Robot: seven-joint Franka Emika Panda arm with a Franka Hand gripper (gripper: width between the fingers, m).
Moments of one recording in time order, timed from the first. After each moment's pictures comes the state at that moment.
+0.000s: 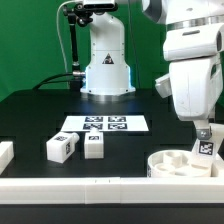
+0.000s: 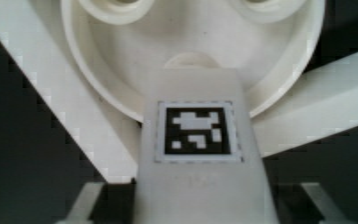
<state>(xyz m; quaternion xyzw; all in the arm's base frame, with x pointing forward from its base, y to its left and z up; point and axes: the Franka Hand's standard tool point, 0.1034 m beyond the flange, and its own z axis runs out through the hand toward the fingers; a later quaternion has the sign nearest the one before) 0.635 0.114 0.082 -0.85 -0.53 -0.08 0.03</state>
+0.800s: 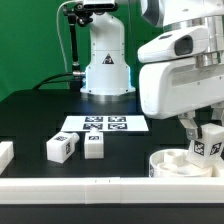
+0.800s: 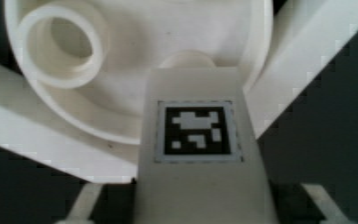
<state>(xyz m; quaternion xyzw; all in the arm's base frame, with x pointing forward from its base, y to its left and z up) 0.635 0.112 0.081 -0.98 -0.18 -0.10 0.05</state>
